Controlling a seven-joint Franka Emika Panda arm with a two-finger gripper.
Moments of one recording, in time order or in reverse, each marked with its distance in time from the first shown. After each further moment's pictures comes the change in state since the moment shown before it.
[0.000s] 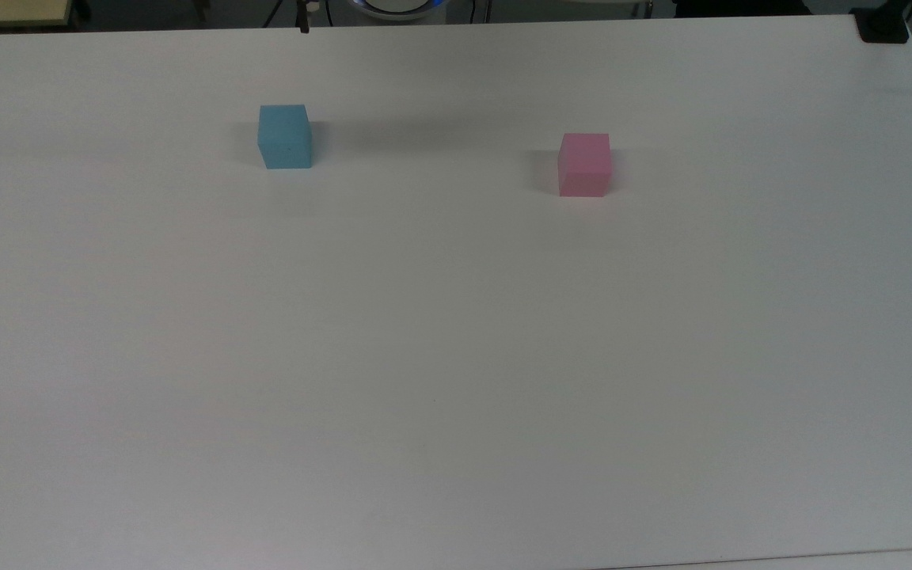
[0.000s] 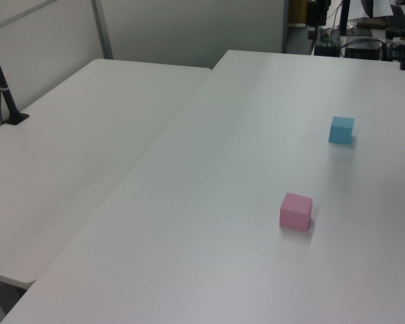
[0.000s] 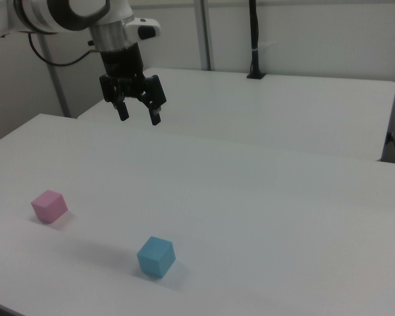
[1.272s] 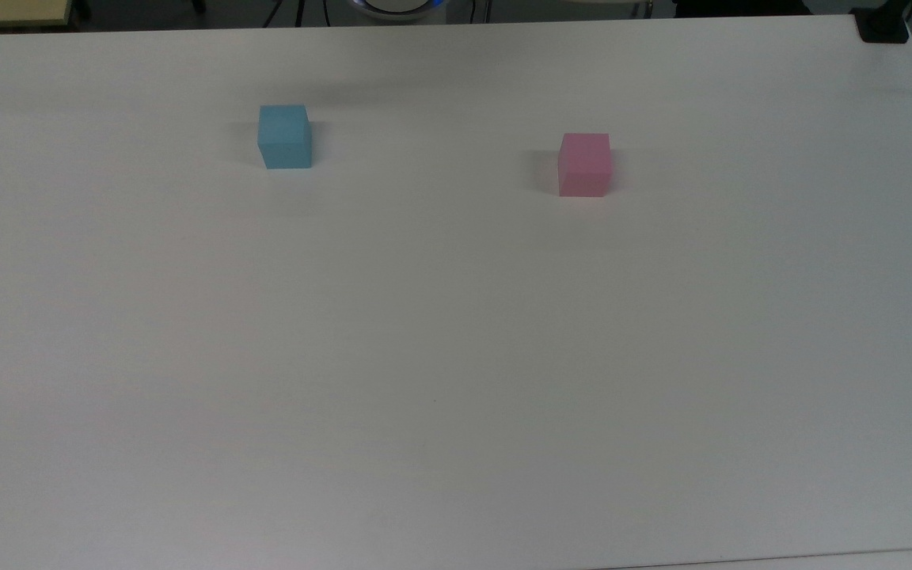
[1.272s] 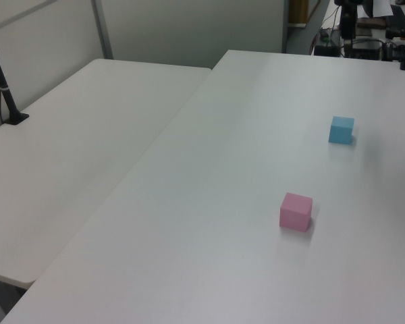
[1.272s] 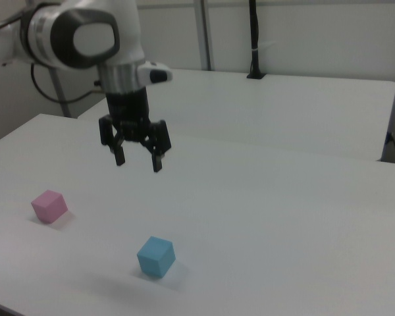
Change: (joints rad) arm -0.092 -0.152 -0.018 -0.293 -0.010 0.016 -0.209
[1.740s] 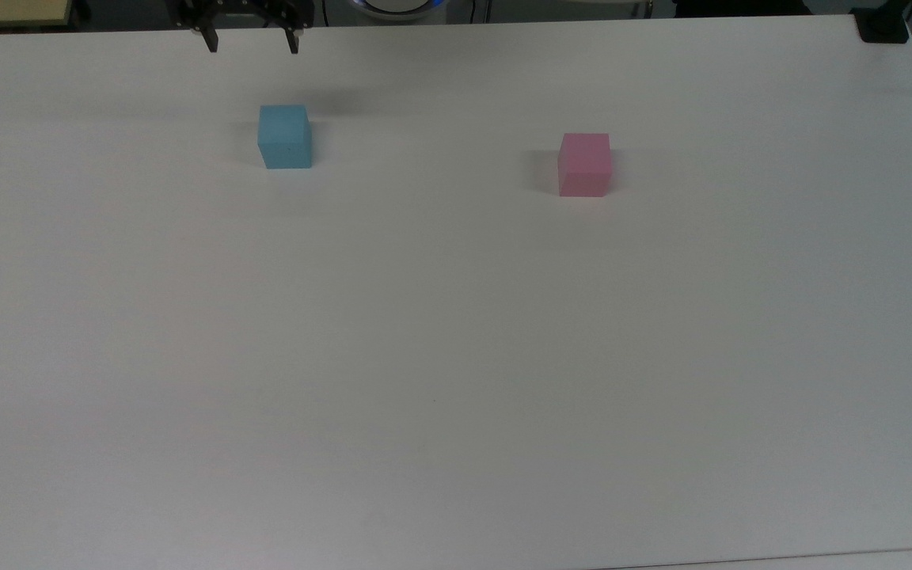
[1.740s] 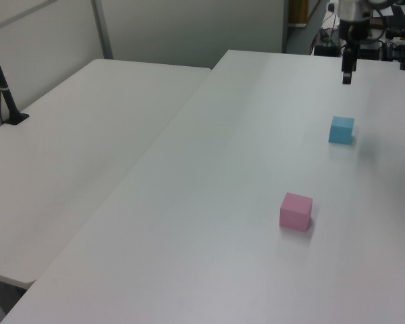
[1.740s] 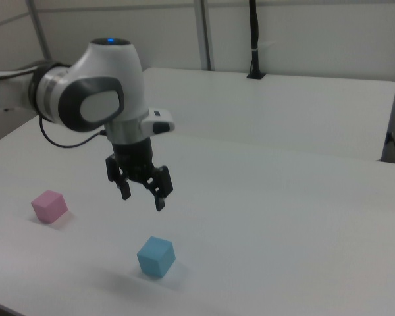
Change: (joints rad) arm -0.031 -0.068 -0.001 -0.305 0.055 0.302 0.040
